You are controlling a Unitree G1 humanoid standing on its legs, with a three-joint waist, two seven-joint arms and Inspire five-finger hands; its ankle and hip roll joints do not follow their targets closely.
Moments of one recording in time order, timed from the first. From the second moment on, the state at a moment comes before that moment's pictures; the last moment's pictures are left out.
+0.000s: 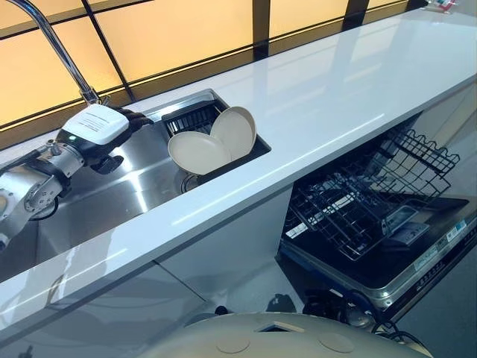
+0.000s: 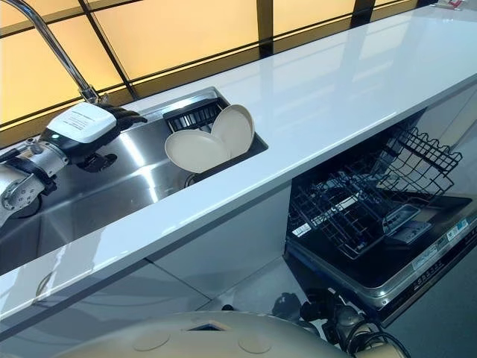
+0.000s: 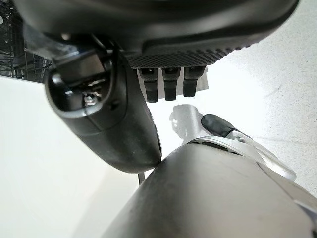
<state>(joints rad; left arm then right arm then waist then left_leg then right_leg) -0.27 1.22 -0.31 0.29 0.69 -0.37 0.08 0.03 -0.30 0.23 1.28 -0.08 -0.10 0.11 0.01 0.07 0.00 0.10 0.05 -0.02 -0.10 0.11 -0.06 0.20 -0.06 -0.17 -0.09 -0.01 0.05</state>
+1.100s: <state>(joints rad) -0.32 1.00 -0.48 0.30 0.79 -0.33 0.12 0.00 -0.30 0.23 1.28 -0.08 -0.10 0.11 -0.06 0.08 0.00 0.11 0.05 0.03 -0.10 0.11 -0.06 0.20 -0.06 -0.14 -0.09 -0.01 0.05</state>
